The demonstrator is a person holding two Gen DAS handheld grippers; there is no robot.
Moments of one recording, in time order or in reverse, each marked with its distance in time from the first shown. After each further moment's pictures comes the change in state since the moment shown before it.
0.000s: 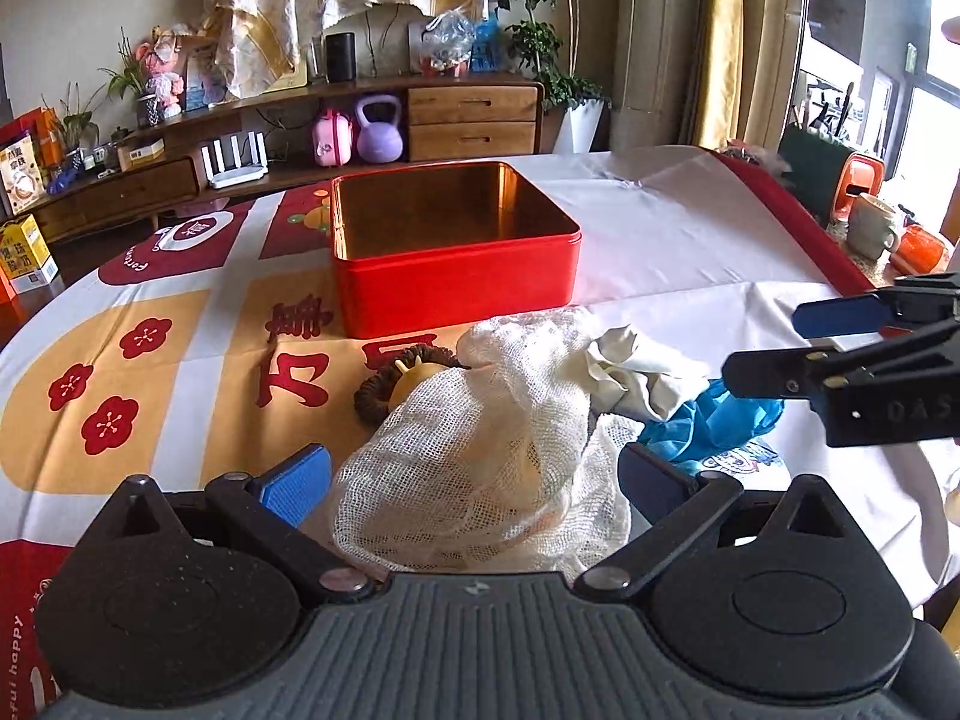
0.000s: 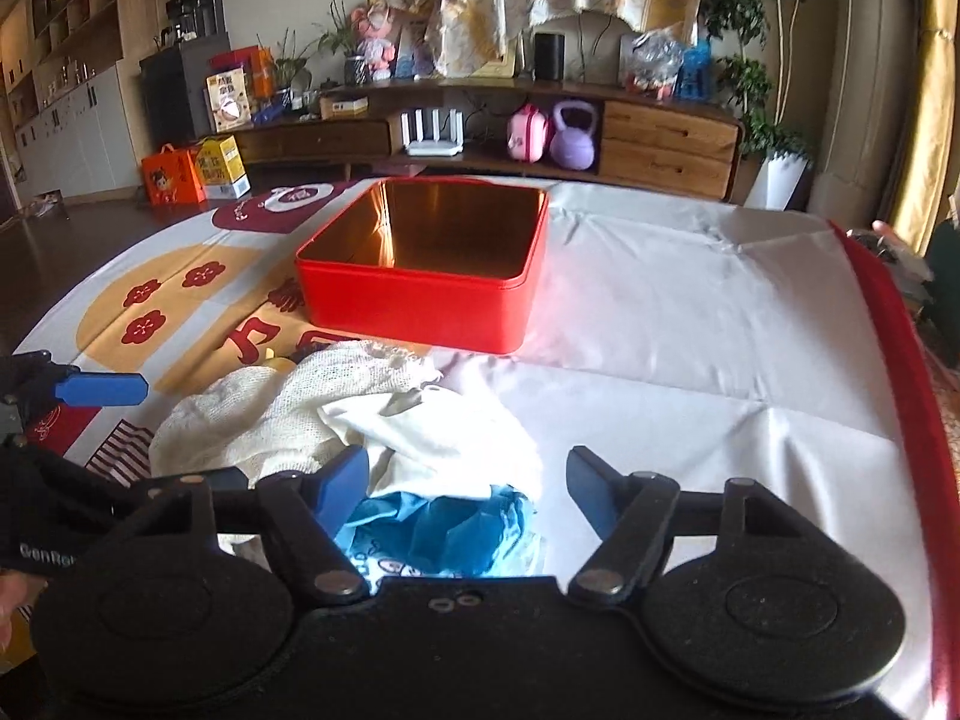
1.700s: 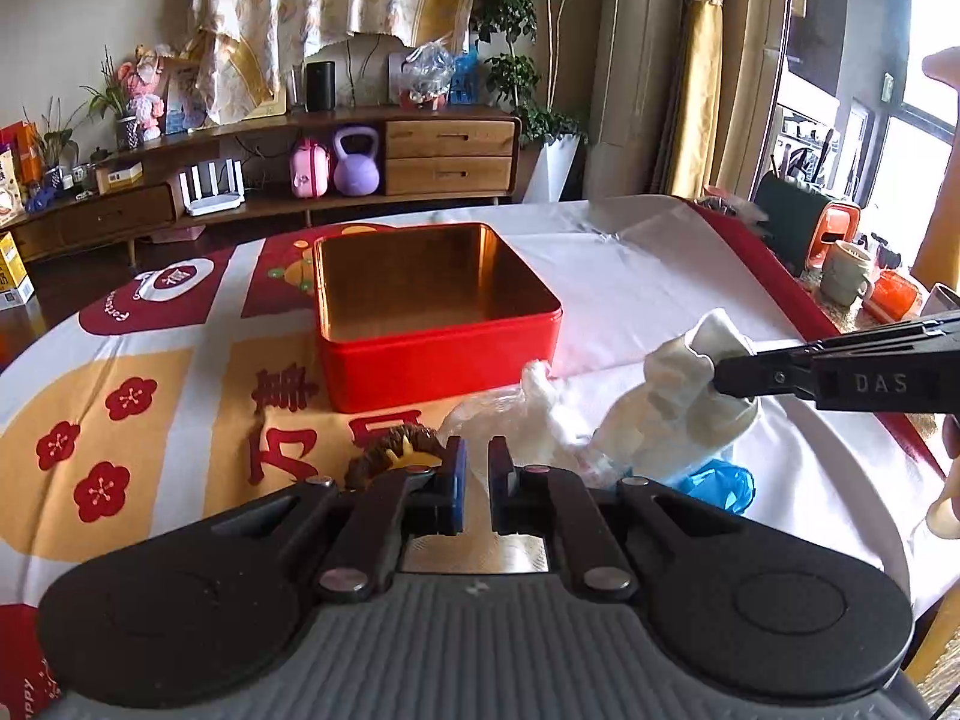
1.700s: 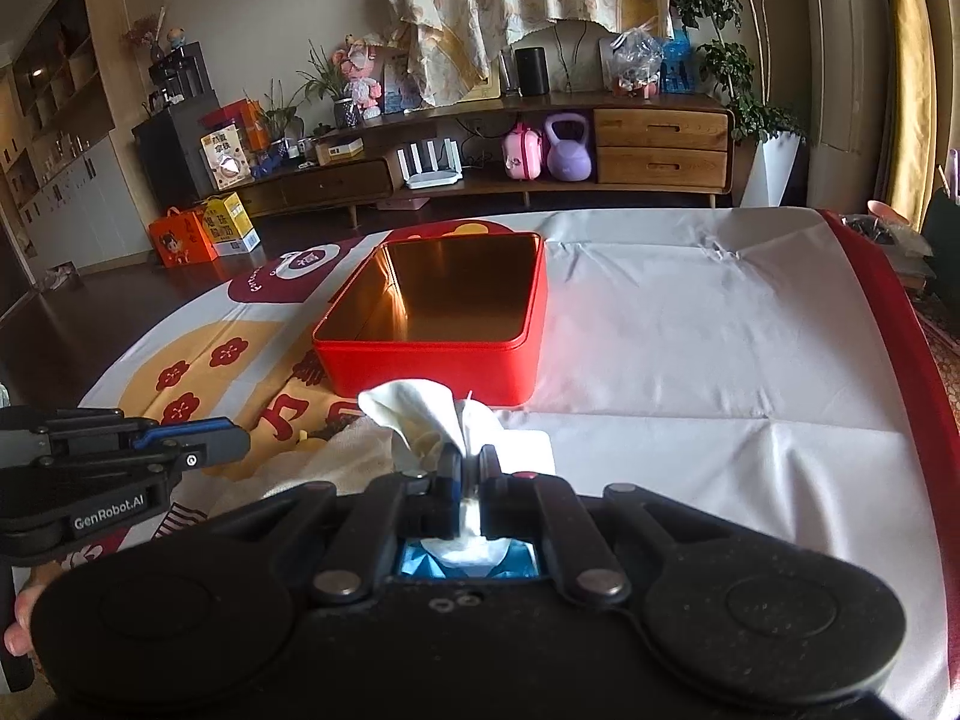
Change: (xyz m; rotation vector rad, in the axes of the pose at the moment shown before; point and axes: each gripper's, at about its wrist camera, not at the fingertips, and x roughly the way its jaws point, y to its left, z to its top) left arm -0.015 0.011 0.041 -0.006 -0.063 -0.069; right arm -0.029 -0.013 0.030 0.115 -0.051 0.047
